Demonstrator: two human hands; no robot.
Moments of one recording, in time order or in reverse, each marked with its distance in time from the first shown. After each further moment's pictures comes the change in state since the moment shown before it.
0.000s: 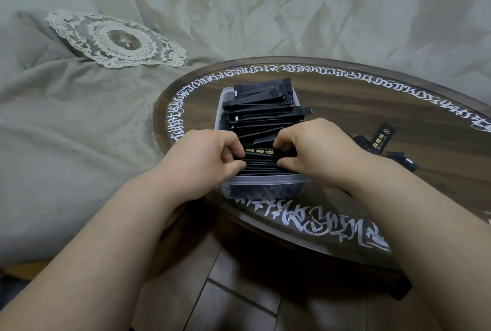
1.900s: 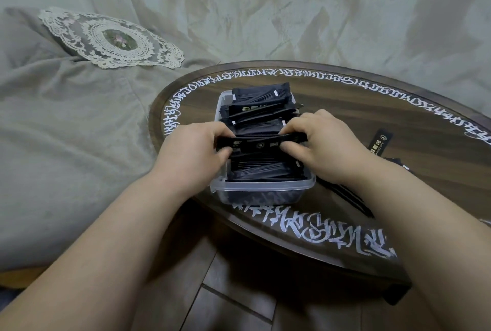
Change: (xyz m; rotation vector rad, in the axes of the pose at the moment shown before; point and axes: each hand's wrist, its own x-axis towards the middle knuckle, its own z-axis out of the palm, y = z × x) left_hand 0.013 -0.011 0.006 0.036 0.242 -0.055; right_hand 0.006 0.018 0.003 0.129 0.167 0.063
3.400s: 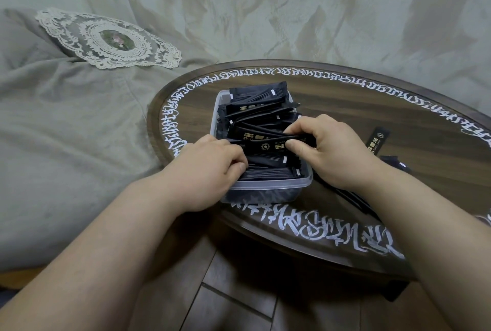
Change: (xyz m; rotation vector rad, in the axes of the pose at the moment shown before) left_hand -0.008 0.010 -0.001 0.144 -0.393 0.197; right_hand -0.020 0.000 -0.007 0.189 0.043 0.041
